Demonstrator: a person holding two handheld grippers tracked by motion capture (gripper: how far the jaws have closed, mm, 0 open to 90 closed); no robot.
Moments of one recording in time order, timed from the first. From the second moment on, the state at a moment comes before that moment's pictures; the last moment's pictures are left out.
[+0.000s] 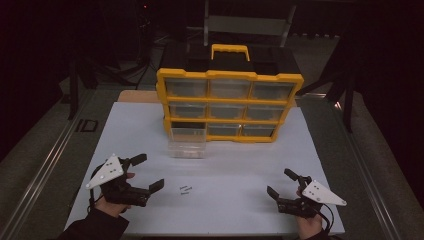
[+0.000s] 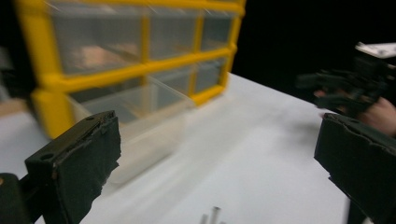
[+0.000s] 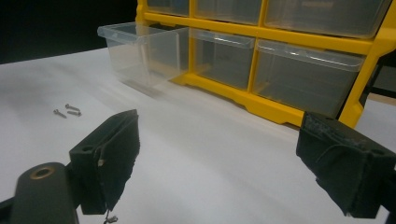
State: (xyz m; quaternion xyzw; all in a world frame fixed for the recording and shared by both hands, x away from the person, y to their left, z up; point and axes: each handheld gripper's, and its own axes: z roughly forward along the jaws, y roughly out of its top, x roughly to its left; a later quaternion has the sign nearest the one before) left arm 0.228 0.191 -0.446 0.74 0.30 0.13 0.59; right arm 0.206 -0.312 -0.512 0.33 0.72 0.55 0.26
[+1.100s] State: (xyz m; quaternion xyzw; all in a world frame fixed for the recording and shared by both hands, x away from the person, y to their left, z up) left arm 0.267 0.137 -0.494 0.86 0.27 0.05 0.43; right arm 0.204 -0.308 -0.512 0.32 0.72 0.56 0.26
